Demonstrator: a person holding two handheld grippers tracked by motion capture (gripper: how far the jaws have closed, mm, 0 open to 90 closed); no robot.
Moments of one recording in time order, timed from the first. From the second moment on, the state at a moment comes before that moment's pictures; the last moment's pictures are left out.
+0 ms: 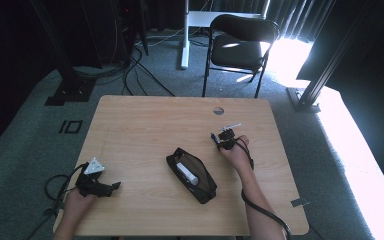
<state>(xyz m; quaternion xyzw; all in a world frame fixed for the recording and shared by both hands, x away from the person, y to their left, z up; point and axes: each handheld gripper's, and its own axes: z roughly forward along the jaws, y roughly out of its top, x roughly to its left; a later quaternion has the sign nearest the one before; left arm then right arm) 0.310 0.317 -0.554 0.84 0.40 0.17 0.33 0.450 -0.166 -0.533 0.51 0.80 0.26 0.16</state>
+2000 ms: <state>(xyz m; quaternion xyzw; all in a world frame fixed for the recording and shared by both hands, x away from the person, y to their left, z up) 0.310 0.317 -0.554 0.84 0.40 0.17 0.33 0.335 -0.078 -0.482 0.40 0.85 0.33 0.11</state>
